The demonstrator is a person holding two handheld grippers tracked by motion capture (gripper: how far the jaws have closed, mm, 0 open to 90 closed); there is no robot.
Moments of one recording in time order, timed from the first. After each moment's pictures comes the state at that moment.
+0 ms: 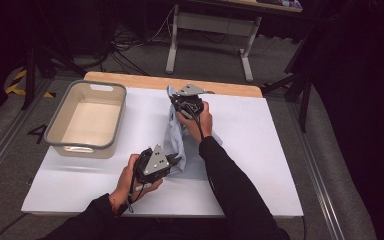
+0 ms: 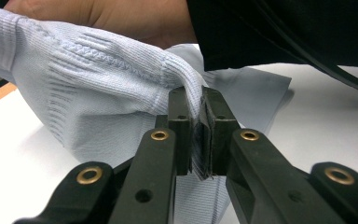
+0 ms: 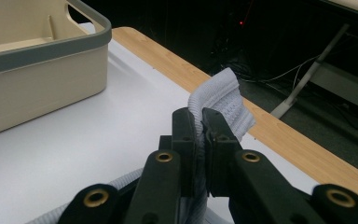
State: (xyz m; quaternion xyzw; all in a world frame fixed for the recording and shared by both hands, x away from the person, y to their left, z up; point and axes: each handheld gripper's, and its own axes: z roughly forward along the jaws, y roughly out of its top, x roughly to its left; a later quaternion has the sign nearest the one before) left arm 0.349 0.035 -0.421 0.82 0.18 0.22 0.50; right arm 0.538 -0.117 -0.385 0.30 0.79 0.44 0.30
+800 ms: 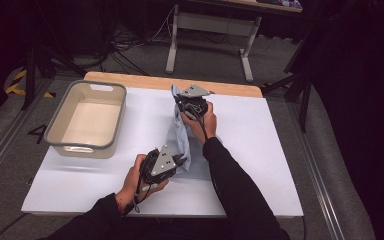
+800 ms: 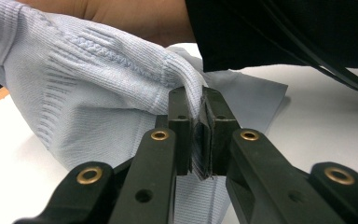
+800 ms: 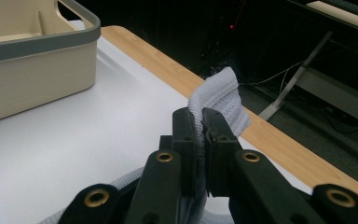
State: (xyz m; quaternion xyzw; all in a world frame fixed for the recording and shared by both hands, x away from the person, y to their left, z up) left arm 0.350 0.019 -0.423 0.82 0.18 0.22 0.50; right arm 0.534 -0.128 -0.382 0.29 0.79 0.43 0.32
